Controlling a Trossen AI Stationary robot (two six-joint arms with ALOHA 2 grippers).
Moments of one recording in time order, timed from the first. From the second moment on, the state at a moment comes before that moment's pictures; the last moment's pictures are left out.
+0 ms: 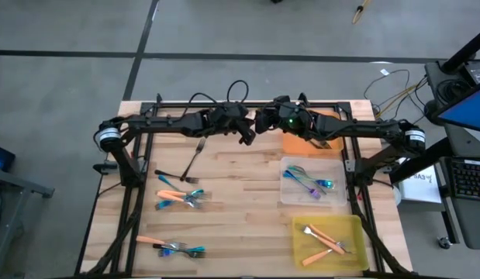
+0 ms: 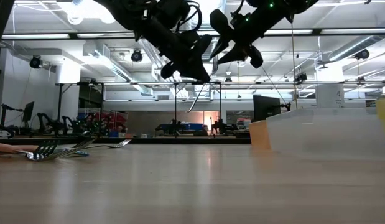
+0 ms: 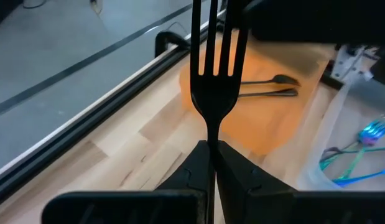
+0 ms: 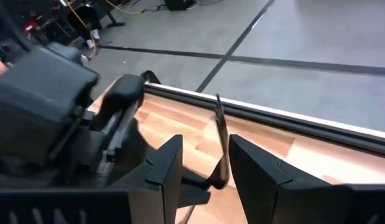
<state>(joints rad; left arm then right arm) 0.30 1.74 1.27 -0.07 -0.18 -0.27 -0.27 1.44 1.08 -0.04 0.39 0.64</state>
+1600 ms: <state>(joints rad) 0.28 1.74 1.30 -0.33 -0.09 -0.14 -0.48 1.38 1.07 -0.50 0.39 0.37</state>
